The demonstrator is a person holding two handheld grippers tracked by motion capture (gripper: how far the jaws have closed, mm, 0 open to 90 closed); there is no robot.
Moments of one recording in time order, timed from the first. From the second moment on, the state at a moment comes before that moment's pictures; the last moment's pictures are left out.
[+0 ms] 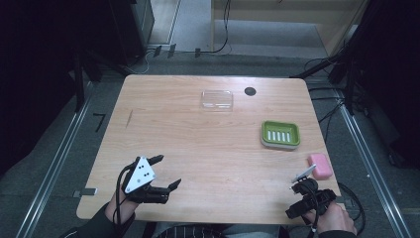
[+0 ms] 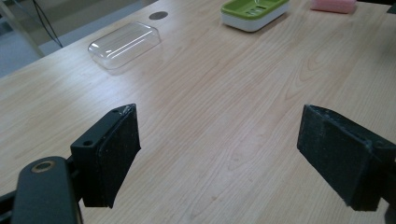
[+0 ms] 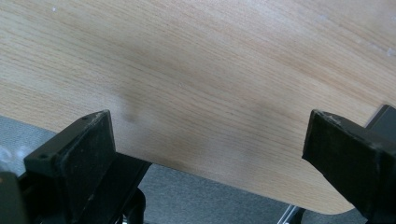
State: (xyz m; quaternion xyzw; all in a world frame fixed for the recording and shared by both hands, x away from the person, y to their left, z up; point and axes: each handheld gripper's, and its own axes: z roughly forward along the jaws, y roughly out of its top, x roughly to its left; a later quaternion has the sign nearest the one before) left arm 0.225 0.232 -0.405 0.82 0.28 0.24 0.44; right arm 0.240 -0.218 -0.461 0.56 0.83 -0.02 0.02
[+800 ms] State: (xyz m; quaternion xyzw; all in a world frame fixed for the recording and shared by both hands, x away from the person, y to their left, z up) left arm 0.221 0.246 -0.404 0.79 0.33 0.25 0.45; right arm 0.249 -0.211 -0.458 0.54 0.84 0.00 0.06
